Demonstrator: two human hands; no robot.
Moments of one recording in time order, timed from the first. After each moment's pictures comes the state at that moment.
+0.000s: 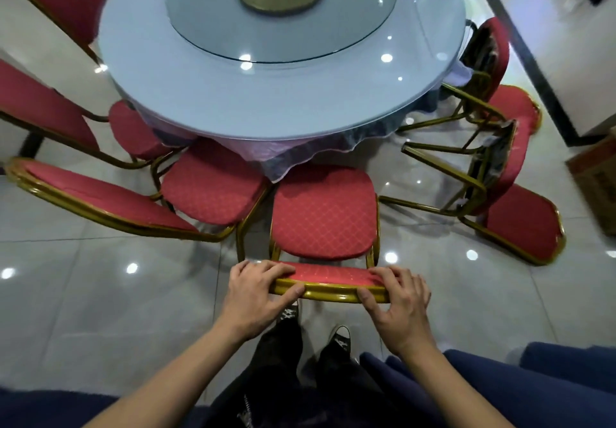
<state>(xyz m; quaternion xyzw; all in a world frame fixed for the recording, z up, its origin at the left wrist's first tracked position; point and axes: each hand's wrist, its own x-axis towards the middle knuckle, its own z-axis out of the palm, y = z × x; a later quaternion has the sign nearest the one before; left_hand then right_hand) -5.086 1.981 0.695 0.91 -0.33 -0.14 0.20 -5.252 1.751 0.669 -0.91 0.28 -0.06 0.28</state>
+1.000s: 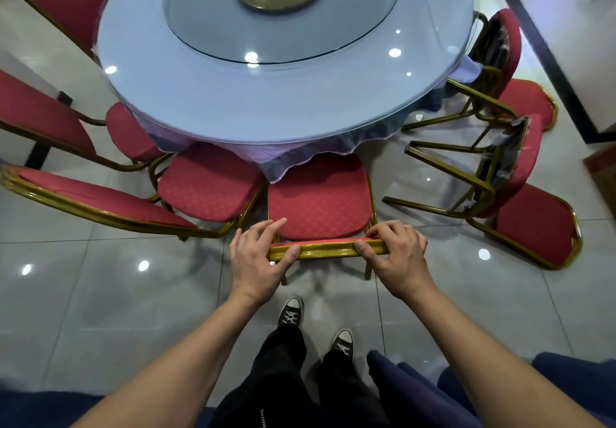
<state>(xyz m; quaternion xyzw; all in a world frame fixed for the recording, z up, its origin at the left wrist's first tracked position) -5.042 1.911 0.680 0.93 -0.22 -0.05 0.28 -5.168 1.666 0.668 -0.93 0.22 -0.09 0.29</state>
